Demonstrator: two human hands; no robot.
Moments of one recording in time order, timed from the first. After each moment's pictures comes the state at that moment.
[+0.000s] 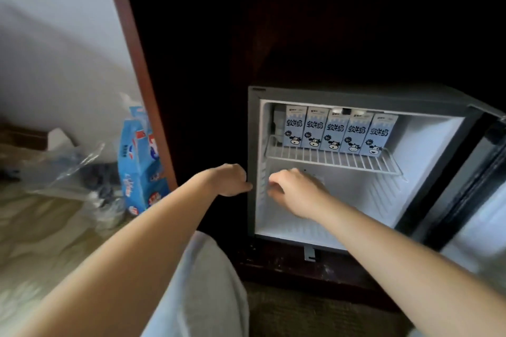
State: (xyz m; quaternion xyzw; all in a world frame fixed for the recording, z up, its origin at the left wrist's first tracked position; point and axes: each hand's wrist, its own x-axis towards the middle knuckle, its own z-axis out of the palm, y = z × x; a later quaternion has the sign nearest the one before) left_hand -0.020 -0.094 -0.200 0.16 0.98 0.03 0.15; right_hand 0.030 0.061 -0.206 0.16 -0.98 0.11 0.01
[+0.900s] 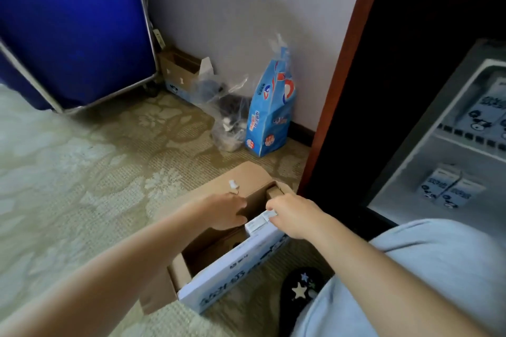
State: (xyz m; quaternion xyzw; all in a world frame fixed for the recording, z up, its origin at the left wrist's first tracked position) left_hand 0.150 -0.330 -0.304 0.00 0.96 0.05 0.27; right_hand 0.103 -0.175 -0.302 0.34 -0.92 0.01 -0.20
